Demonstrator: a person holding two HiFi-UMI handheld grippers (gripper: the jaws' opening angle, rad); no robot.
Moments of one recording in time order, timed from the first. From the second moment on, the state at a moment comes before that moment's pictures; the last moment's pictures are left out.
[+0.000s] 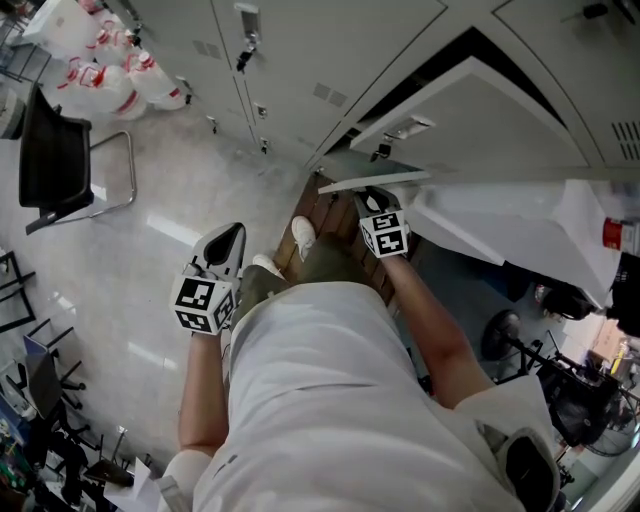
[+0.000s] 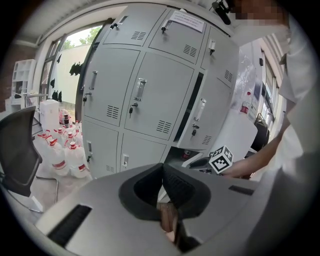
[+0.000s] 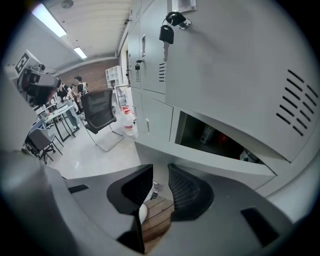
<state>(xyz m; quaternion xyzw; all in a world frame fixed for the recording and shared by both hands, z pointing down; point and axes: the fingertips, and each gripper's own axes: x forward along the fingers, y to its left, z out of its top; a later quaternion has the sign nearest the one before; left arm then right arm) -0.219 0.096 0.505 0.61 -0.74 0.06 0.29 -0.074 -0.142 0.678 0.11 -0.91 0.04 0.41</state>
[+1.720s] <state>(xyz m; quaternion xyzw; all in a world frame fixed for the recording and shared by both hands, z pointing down) -0.243 0.063 0.515 0.56 -0.77 0.05 0.30 -0.109 -0.216 0.692 0.07 -0.88 0.00 0.46</state>
